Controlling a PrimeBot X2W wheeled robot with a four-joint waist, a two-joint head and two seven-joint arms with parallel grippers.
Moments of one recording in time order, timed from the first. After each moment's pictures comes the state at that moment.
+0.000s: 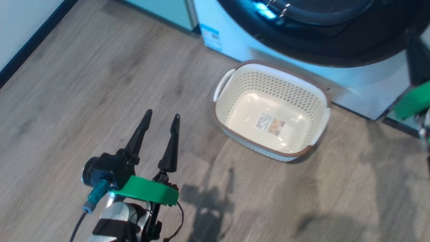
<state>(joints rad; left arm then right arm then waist) -0.10 0.04 -0.14 -0.07 -0.21 -0.04 -0.26 -0.78 -0.21 0.08 0.68 0.07 0.13 -0.26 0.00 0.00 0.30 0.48</state>
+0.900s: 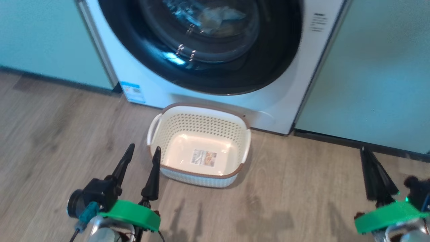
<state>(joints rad) 0.02 0.06 -0.05 0.02 -0.17 -0.09 -0.26 -0.08 -0.06 0.00 0.21 0.14 0.13 -0.26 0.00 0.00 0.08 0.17</state>
